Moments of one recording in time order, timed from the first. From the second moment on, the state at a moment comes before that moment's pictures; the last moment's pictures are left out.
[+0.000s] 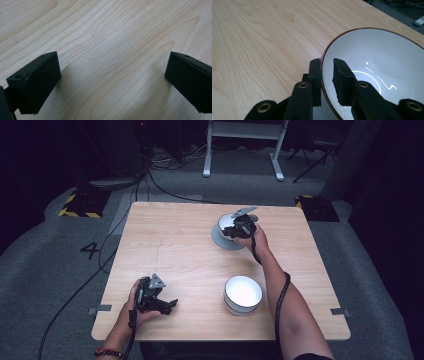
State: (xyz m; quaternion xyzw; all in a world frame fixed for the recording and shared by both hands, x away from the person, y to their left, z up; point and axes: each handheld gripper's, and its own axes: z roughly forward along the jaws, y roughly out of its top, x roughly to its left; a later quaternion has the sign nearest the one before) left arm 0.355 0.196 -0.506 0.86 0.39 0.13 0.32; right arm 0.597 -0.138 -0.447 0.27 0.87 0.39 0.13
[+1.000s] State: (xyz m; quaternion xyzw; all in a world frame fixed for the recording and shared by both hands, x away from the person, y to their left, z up) left arm 0.355 0.196 -0.506 0.86 0.39 0.13 0.32; right arm 0.580 -0.162 -0.438 0.28 0.88 0.35 0.17
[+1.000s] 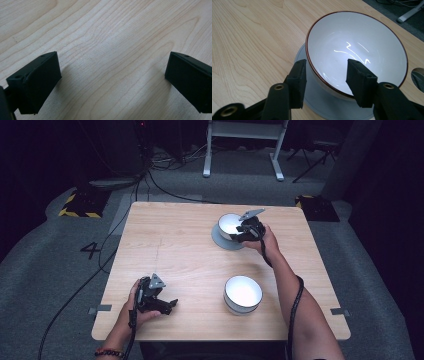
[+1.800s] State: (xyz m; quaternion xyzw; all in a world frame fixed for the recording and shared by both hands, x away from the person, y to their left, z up) left arm 0.355 0.196 -0.506 0.86 0.39 0.13 0.32; right arm 0.564 -0.171 -0.428 0.27 0.88 0.35 0.18
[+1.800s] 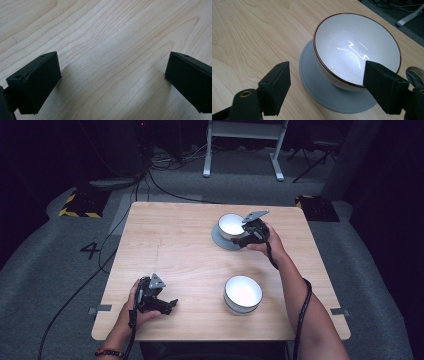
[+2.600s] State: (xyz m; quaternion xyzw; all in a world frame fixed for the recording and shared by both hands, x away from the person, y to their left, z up) left arm 0.355 0.196 -0.506 0.85 0.39 0.13 0.32; right arm 0.537 -0.180 -0.420 0.25 0.89 0.33 0.21
